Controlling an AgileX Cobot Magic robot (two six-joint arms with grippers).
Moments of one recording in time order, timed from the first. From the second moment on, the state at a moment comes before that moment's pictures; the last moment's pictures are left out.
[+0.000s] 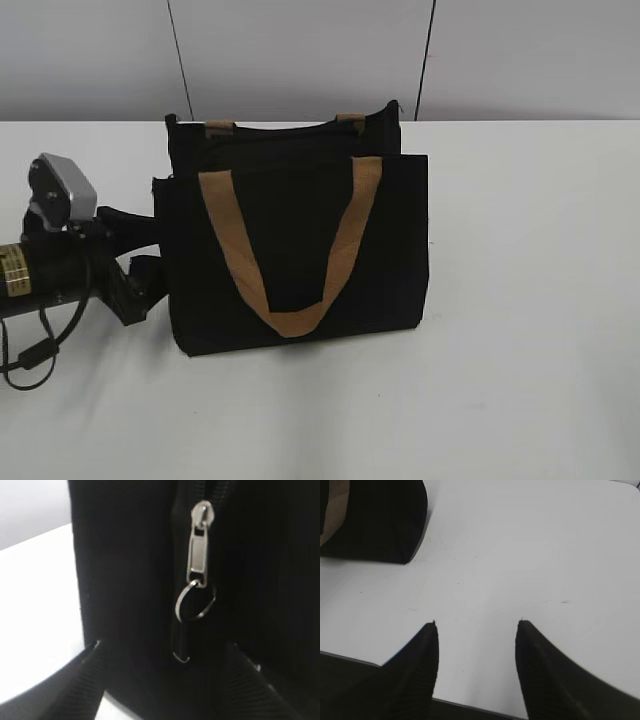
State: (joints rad) left arm -0.07 1.95 -0.54 0.90 -1.09 -0.07; right arm 0.01 -0.01 -0.49 0.18 1.10 -0.25
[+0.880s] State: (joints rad) left arm -0.12 1.91 -0.60 0.87 -0.98 -0.30; right arm 0.01 -0.01 -0.49 0.18 1.10 -0.25
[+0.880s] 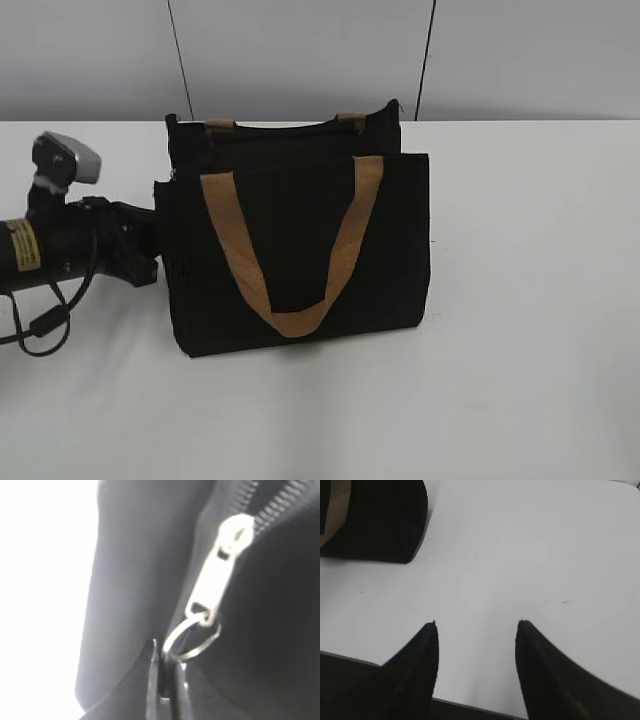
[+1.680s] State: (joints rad) left arm -0.12 1.21 -0.60 1.22 -0.68 -0.96; right arm 0.01 -0.01 -0.49 0.18 1.10 -0.25
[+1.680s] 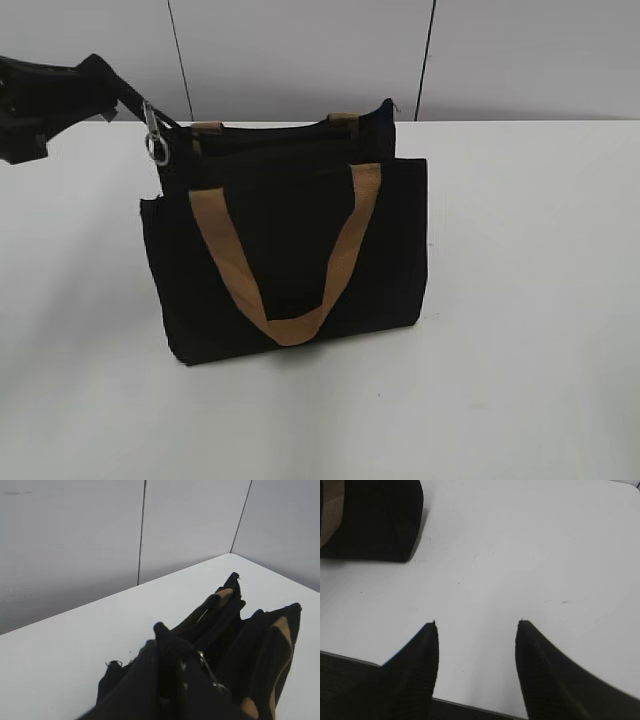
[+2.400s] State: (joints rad) left arm -0.12 1.21 -0.60 1.24 -0.67 -0.98; right arm 0.01 -0.01 -0.49 0.18 1.10 -0.25
